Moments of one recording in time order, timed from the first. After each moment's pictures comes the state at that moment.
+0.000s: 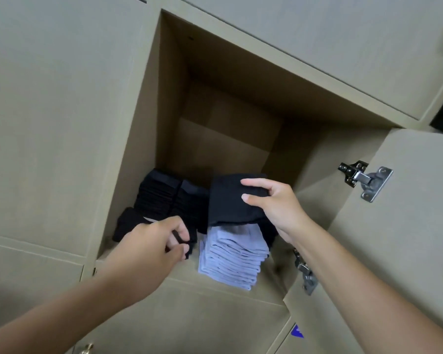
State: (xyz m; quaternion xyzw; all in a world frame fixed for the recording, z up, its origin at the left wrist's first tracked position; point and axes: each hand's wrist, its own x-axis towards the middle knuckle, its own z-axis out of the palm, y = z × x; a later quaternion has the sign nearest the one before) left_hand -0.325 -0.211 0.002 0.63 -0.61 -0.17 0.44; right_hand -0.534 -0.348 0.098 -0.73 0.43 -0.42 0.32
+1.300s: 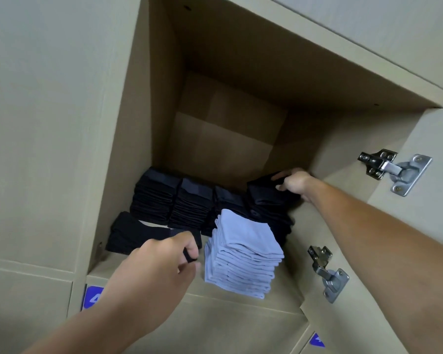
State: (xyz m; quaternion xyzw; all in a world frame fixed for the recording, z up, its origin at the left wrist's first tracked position) left_hand -0.328 -0.232 -0.022 0.63 -0.64 -0.14 0.41; right_hand -0.572 -0.515 0.120 -0.70 0.64 -0.26 0.16
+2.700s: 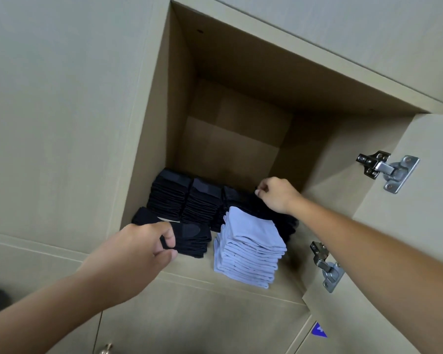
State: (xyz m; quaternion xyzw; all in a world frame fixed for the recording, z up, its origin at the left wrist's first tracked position) left_hand -0.282 -0.204 -0.011 0.68 -0.64 -0.12 0.34; right_hand -0.529 -0.451 0.092 -0.81 0.57 -0.12 -0.03
